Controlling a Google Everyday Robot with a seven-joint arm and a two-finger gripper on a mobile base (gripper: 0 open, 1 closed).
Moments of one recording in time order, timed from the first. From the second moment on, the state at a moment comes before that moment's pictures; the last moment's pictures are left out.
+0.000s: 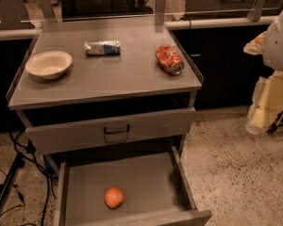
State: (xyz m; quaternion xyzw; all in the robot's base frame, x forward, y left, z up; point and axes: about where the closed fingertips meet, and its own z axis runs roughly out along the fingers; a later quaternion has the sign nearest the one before) arm 0.438 -0.217 0.976 -0.60 0.78 -0.03 0.16
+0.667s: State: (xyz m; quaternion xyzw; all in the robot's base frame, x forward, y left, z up) arm 0.443 -0.202 0.971 -0.63 0.76 -0.04 0.16
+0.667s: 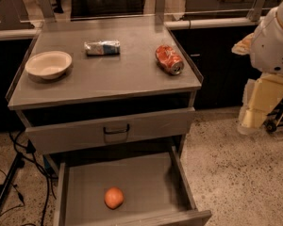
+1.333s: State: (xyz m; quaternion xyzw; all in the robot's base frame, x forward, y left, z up) arm 0.453 -0.139 0.943 -0.70 0.70 0.01 0.15
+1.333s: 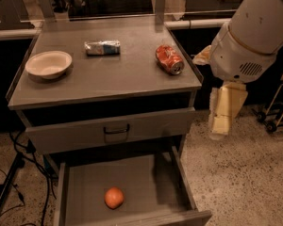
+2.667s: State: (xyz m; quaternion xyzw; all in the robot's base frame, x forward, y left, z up) arm 0.435 -0.078 0.869 -0.72 0.68 0.06 0.13
